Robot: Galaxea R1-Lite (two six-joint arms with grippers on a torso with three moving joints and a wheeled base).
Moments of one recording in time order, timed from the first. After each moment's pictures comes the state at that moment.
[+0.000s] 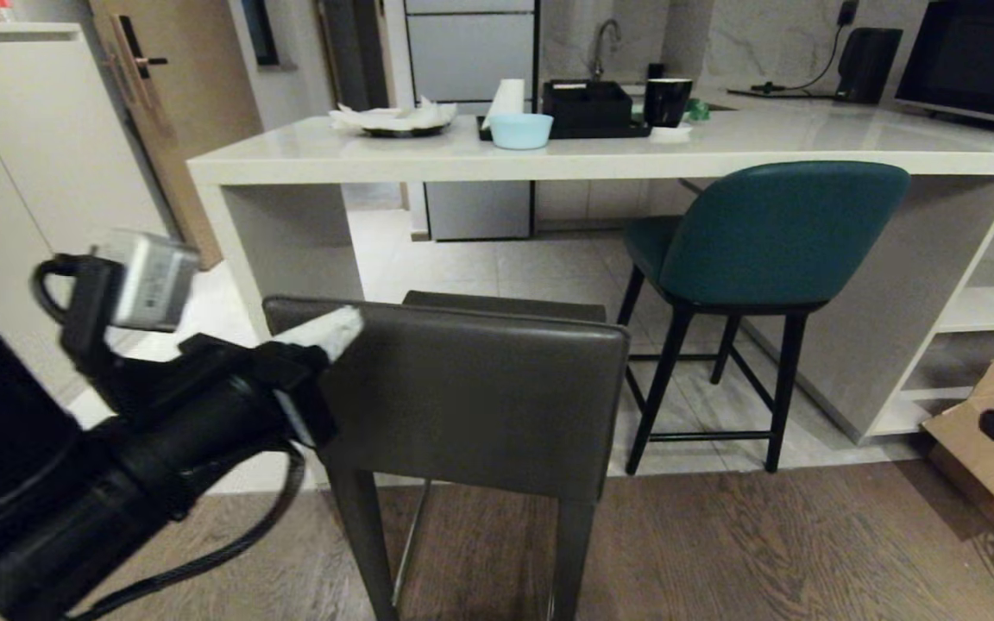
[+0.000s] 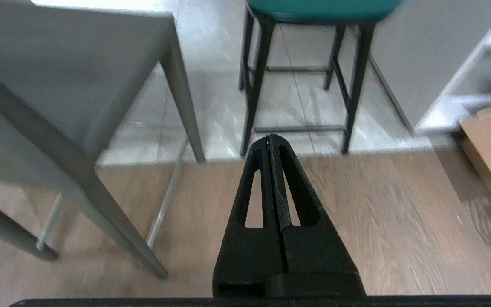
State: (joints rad) left arm -0.59 1.36 -0.46 -1.03 0.11 -0.09; right arm 0.26 0.95 -0.42 -0.35 -0.24 0.02
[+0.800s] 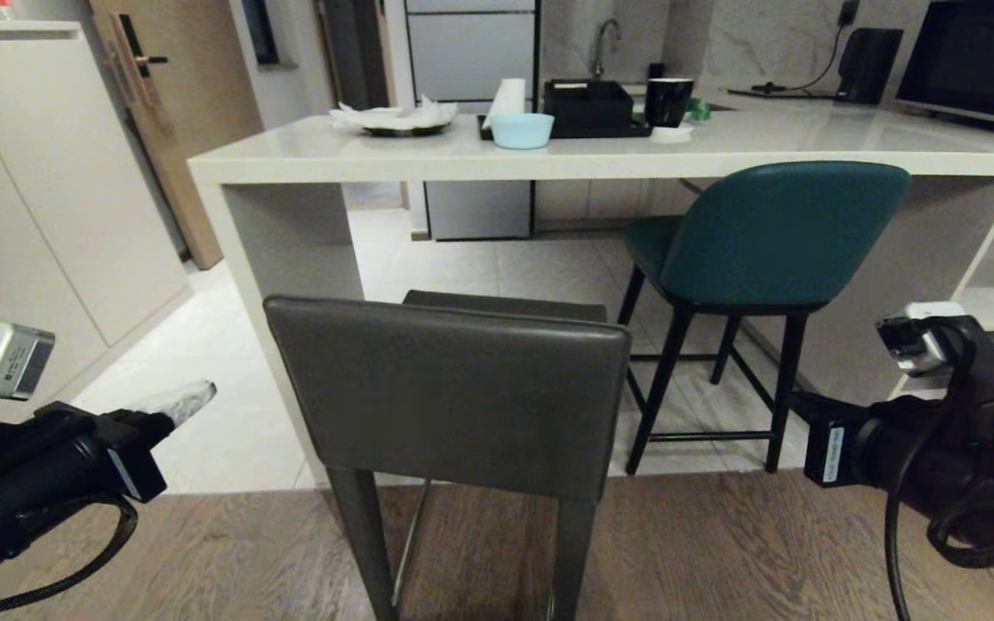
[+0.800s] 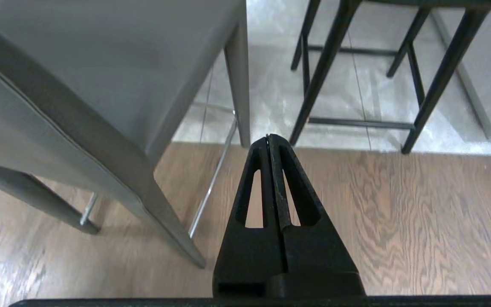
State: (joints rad) left arm 0.05 1.37 -0.25 -1.08 -0.46 -0.05; right arm 0.47 1.37 -0.48 -0.59 -0.32 0.10
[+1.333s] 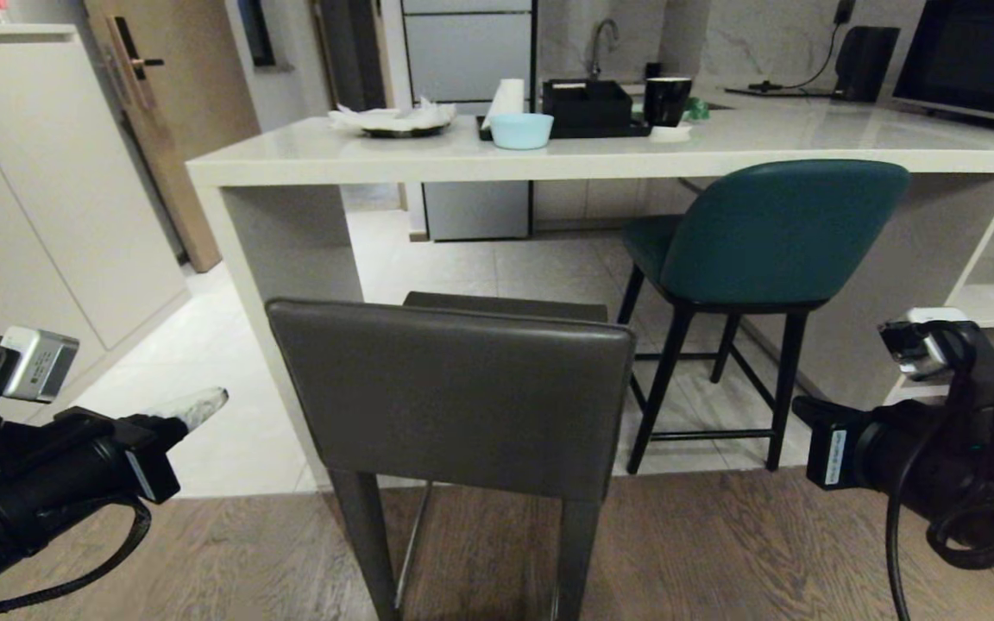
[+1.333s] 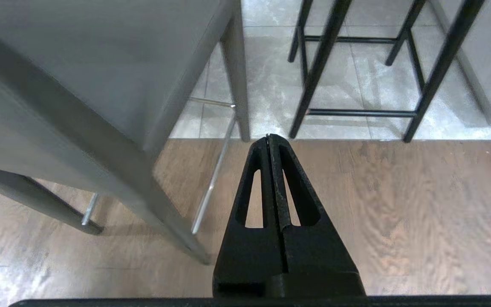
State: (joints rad) left arm 0.05 1.42 -0.24 -1.09 -0.46 -0.06; right arm 0.46 1.37 -0.48 -0.58 -0.32 0.12
